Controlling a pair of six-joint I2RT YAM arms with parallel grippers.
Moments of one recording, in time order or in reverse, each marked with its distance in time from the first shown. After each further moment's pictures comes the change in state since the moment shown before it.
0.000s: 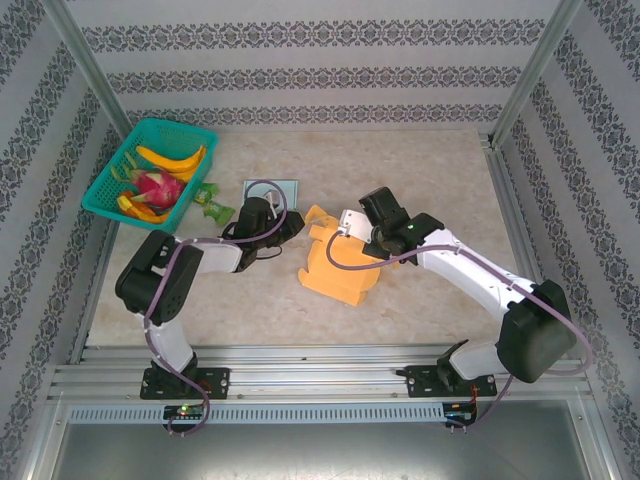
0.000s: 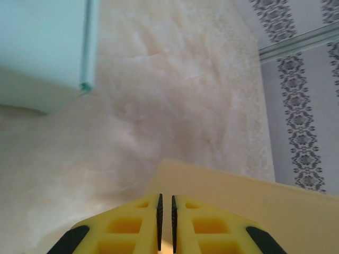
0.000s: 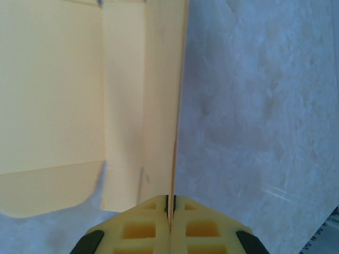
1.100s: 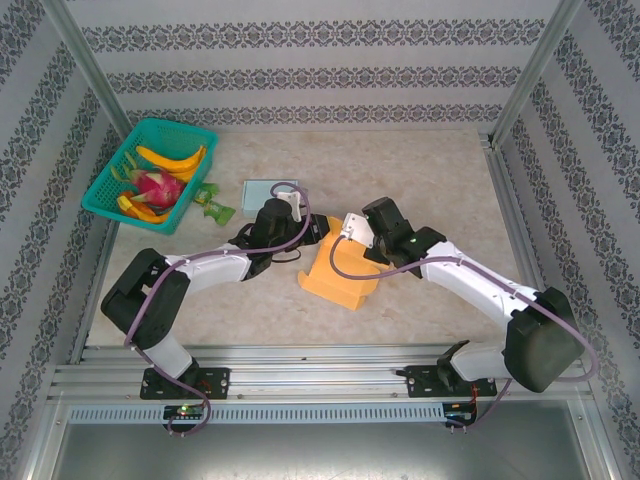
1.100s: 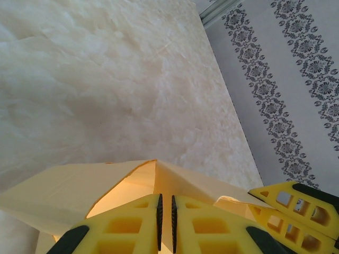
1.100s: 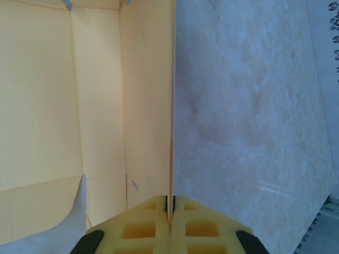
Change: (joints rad) left arm -0.185 -0.120 0.056 -0.107 -0.052 0.133; right arm 0.013 -0.058 -0.123 0.144 0.049 0.035
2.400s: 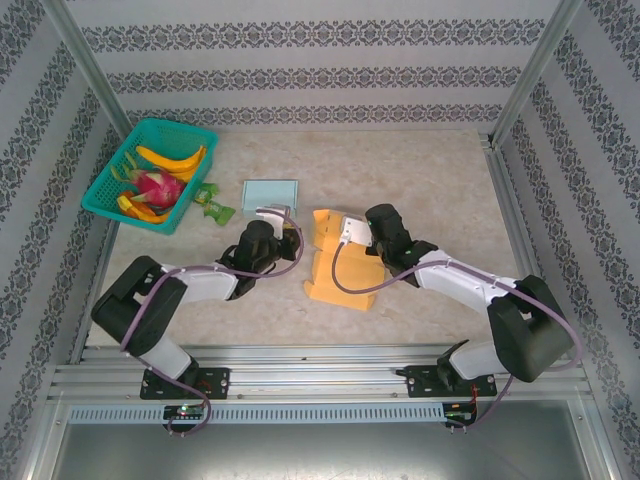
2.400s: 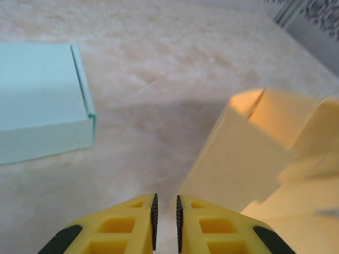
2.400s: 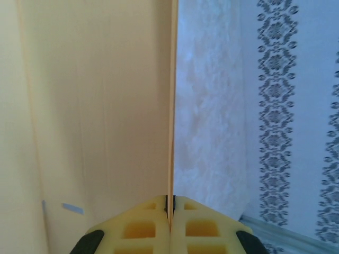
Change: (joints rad) left arm 0.055 -0.032 -0.267 0.222 -0.266 0.461; right arm -0.023 0.064 -0.182 0.498 0.119 -0.373
